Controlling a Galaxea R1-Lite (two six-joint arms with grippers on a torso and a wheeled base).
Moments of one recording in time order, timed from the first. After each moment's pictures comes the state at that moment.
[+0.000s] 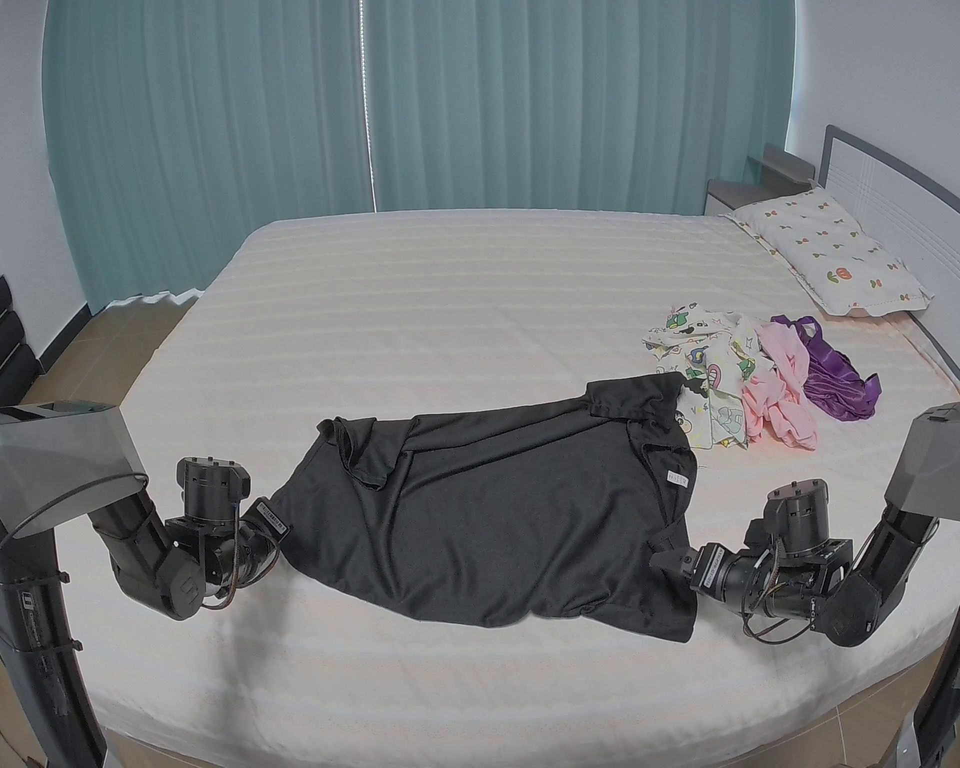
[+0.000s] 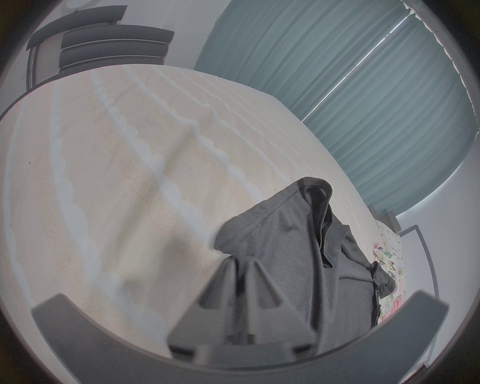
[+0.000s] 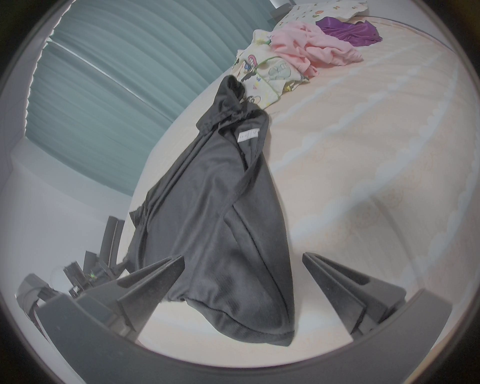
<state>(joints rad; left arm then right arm) -0.14 2.19 -0.62 -0.94 0.13 -0.90 0.32 2.05 -0.40 -1.00 0.11 0.75</state>
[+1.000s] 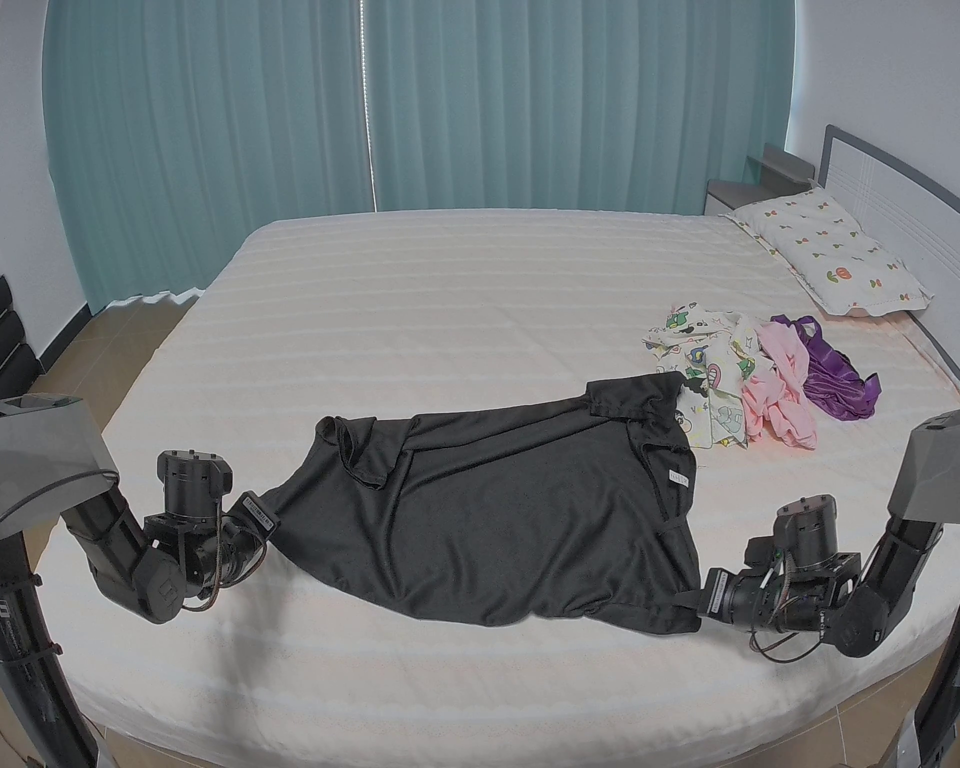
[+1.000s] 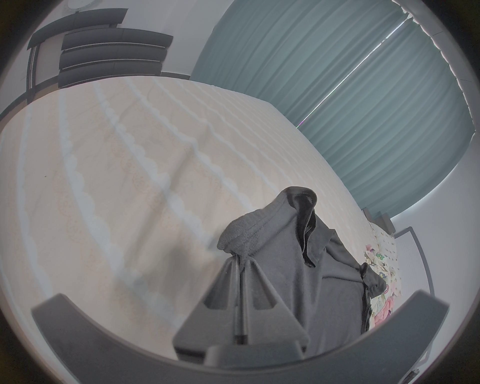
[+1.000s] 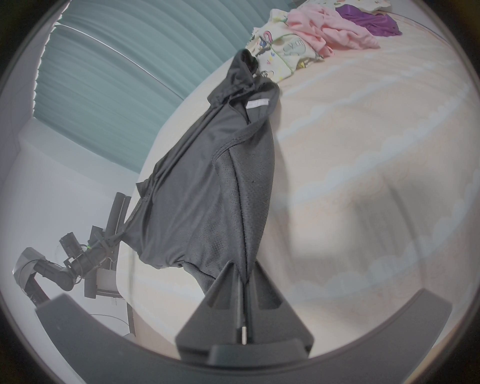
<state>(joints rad) -0.14 2.08 -0.56 -0.92 0.12 -0.89 0.30 2.06 -0.32 -1.04 0.24 0.64</state>
